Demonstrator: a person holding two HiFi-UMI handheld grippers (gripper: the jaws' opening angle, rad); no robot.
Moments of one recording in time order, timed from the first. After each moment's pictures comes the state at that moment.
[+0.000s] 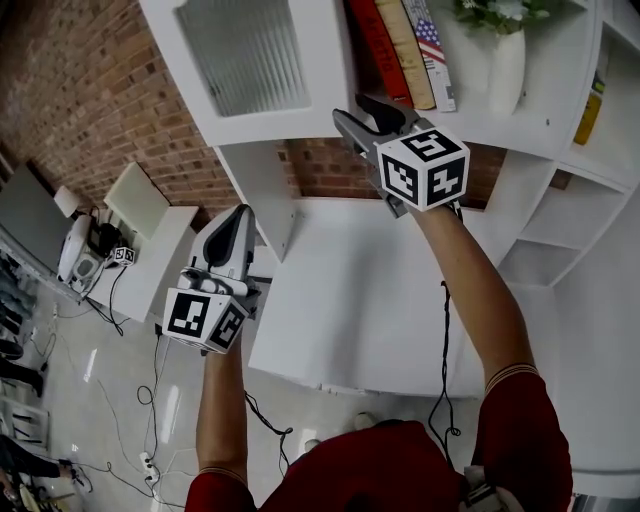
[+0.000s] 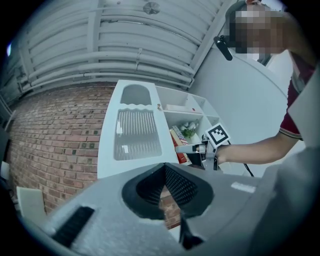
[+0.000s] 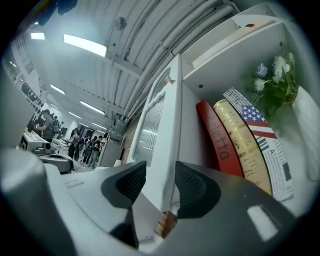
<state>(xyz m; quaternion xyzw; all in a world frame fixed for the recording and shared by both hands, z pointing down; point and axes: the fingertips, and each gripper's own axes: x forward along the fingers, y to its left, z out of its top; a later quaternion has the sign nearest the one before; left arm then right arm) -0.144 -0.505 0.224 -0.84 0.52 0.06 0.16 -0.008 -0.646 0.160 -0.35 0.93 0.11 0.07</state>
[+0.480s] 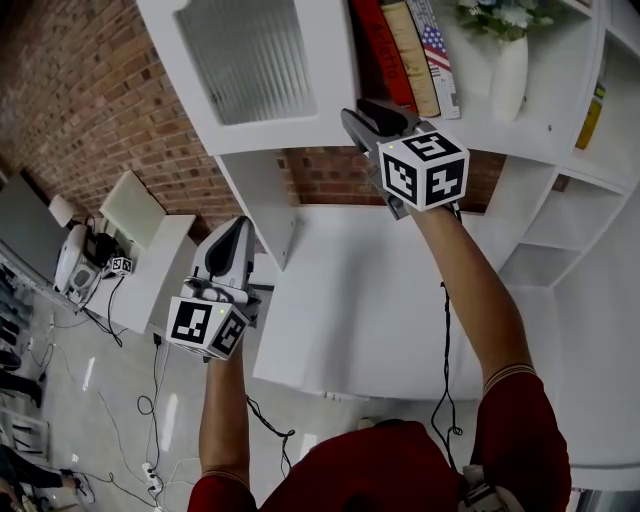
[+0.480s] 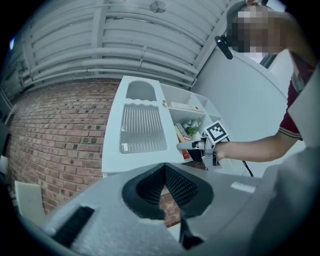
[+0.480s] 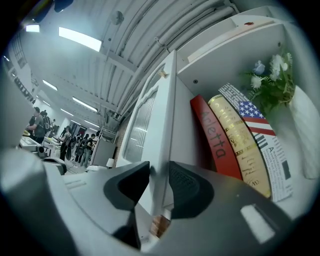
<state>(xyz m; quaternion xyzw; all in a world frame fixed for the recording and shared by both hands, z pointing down) -0.167 -0.522 0.236 -0.84 0.51 0.07 0.15 -0.010 -0.670 0.158 -0.39 0.91 0.10 0.07</state>
